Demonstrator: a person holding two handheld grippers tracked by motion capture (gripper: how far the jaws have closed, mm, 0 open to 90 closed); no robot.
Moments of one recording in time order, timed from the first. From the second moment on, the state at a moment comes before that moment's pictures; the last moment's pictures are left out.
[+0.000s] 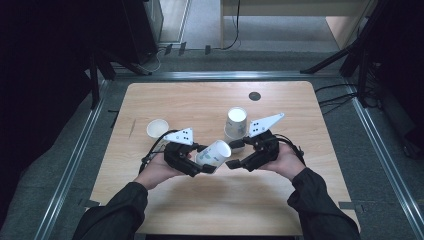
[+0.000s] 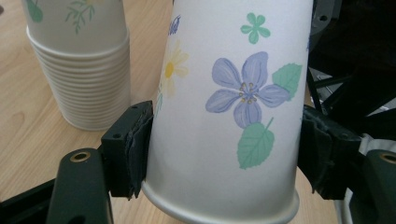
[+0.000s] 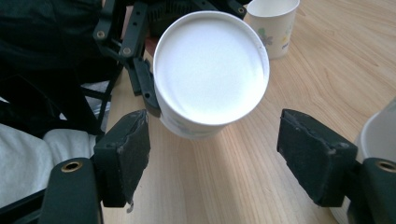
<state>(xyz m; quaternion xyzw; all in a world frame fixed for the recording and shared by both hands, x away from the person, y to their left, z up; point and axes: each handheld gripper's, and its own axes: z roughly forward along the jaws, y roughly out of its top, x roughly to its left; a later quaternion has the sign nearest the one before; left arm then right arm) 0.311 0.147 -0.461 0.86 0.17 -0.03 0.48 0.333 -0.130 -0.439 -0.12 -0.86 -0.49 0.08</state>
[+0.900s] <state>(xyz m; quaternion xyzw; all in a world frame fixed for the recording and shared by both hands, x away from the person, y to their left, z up) 0.326 0.154 -0.428 0.92 0.15 -0.02 0.36 0.323 -0.132 -0.460 -0.14 -0.87 -0.48 0.03</state>
